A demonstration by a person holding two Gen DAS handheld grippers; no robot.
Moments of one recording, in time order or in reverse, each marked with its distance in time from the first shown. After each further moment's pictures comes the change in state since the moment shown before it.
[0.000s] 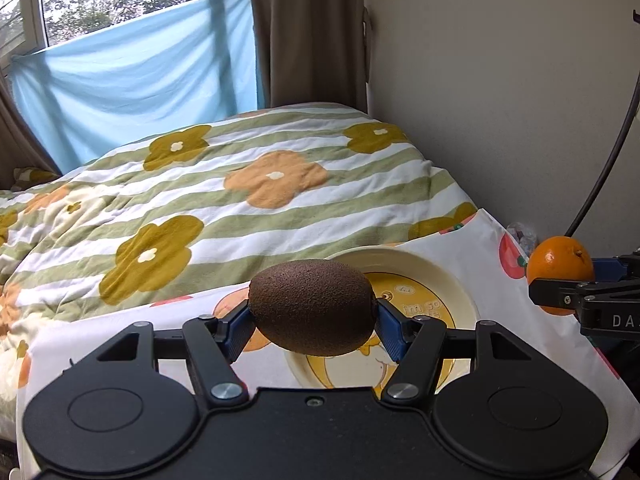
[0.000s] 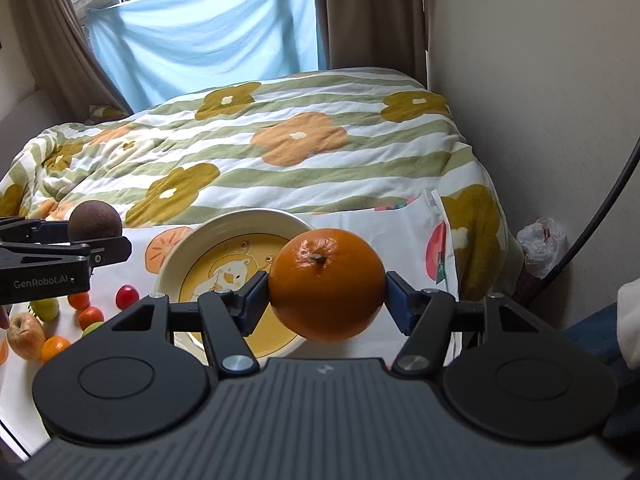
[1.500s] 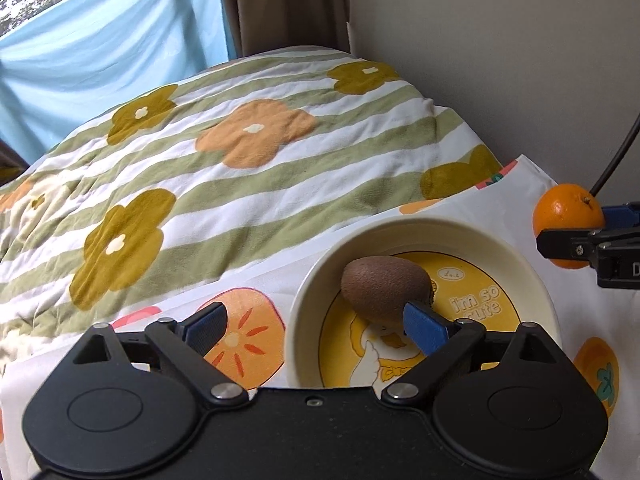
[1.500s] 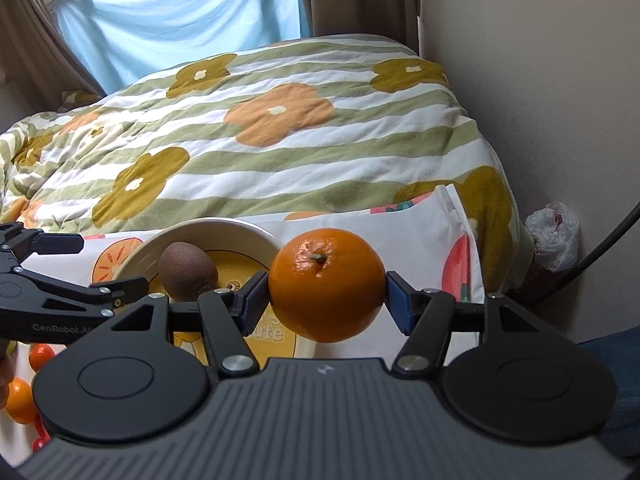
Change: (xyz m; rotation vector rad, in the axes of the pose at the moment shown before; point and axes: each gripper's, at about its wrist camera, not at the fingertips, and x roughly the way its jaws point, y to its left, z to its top) left arm 0.108 0.019 0.014 0.075 0.164 -0.014; right arm 0.094 -0.005 0.025 0.004 0.095 -0.027
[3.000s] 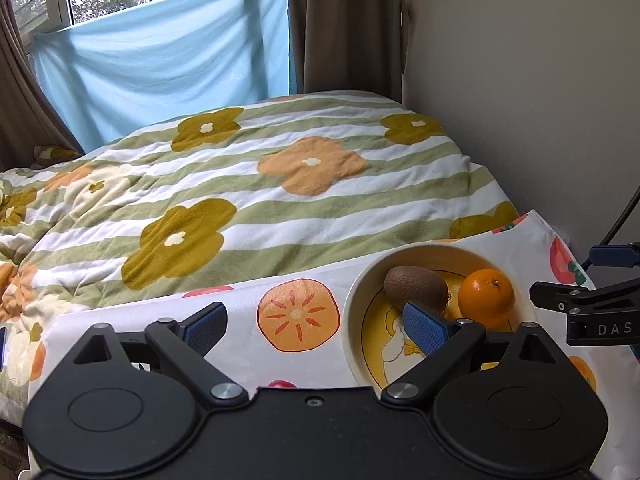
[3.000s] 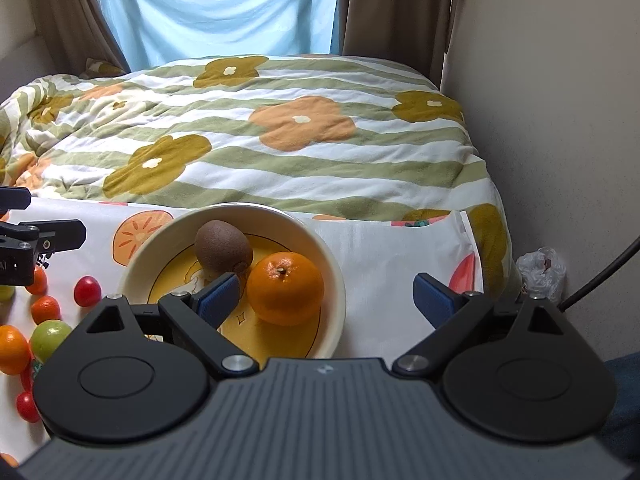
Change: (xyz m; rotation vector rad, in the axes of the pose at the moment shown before) left arm -0.094 0.016 -0.031 -0.146 -0.135 0.092; right arm -0.039 0.036 -0.019 -0.151 -0.063 -0.034
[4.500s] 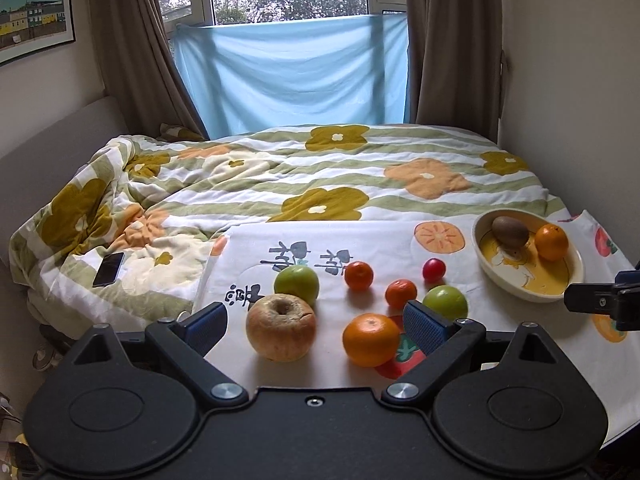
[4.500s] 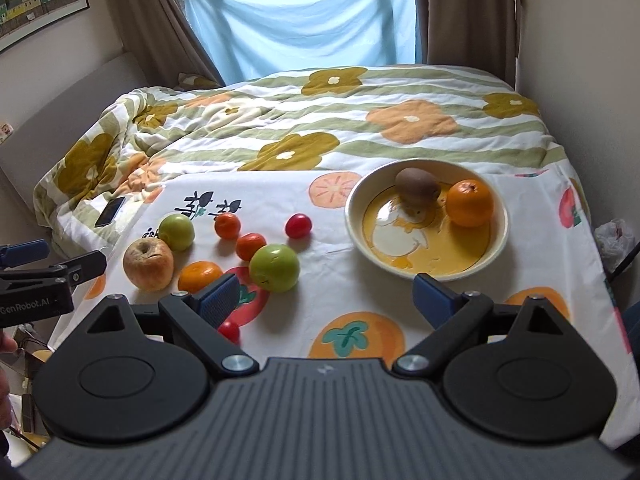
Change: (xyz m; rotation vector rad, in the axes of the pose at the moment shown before) left arm -0.161 0.093 -0.151 -0.163 -0.093 0.247; right arm -0.128 0.135 -0.082 0.026 -0.031 0.253
